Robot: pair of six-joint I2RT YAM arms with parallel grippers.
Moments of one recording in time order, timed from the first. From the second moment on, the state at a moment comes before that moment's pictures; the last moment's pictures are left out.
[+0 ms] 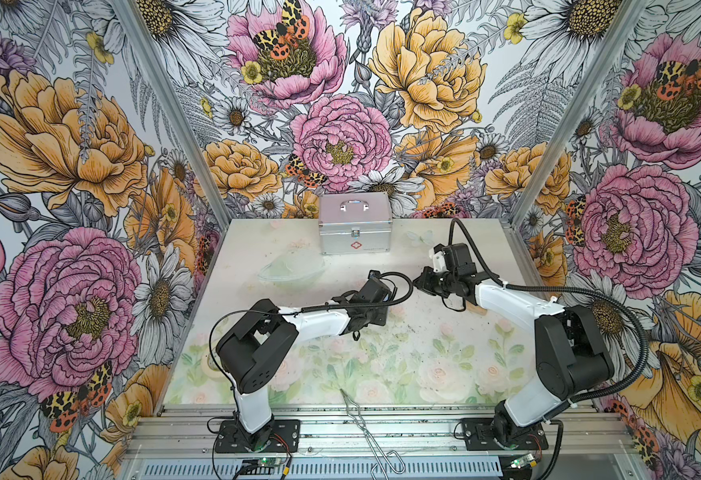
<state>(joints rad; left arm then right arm) -0.82 1.80 1.05 -0.14 -0.18 -0.51 0.28 1.62 1.02 -0.25 -0.40 0.59</state>
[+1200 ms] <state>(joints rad) -0.83 1.75 1.05 -0.19 -0.24 -0.50 0.28 1.62 1.02 -0.25 -0.40 0.59</state>
